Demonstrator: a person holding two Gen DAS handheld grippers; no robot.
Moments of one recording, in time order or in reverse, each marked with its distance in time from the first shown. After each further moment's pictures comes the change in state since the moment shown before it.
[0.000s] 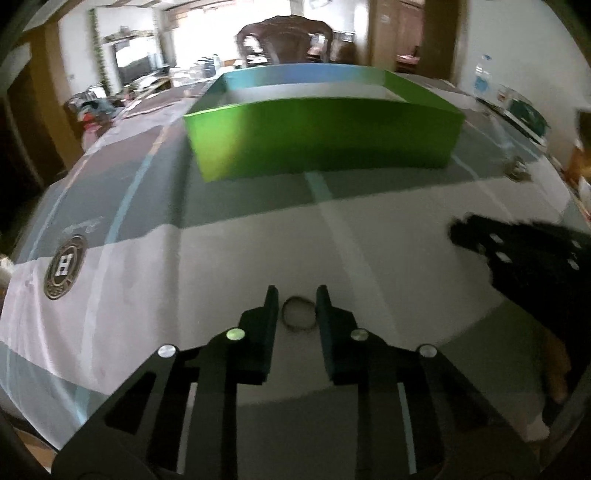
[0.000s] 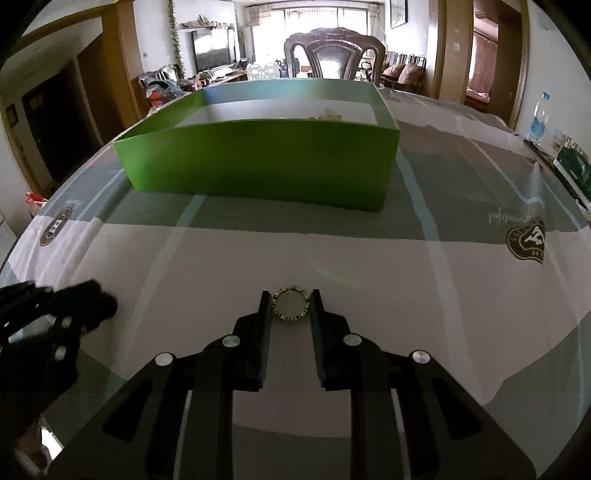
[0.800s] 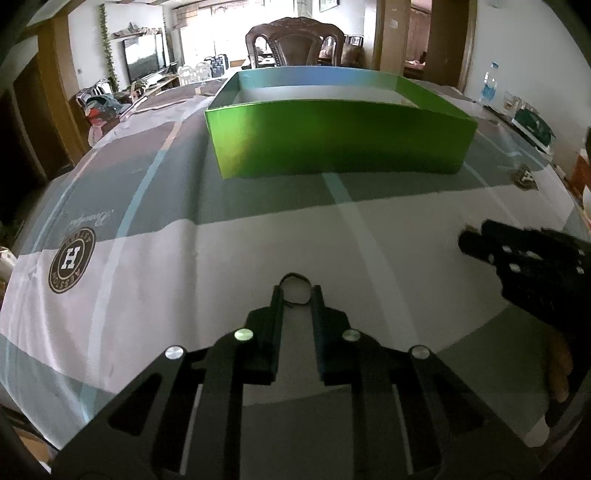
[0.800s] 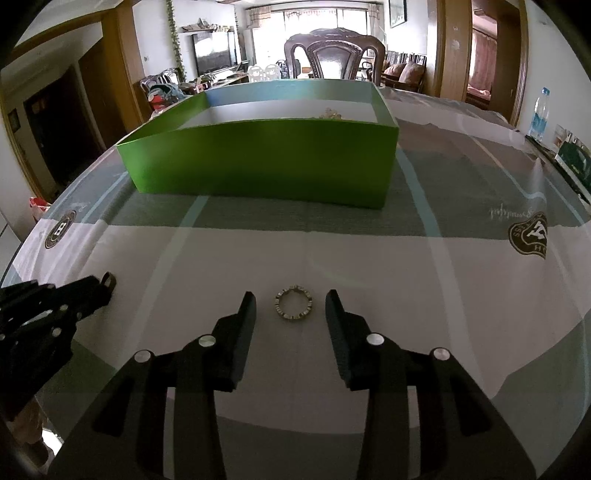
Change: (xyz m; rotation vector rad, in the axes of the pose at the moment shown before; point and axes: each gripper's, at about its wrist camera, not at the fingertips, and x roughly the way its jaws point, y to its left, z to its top) left arm 0.000 0.010 -0.001 -0.019 -0.007 -0.004; right arm -0.003 -0.002 -0.002 0.010 -0.005 0.014
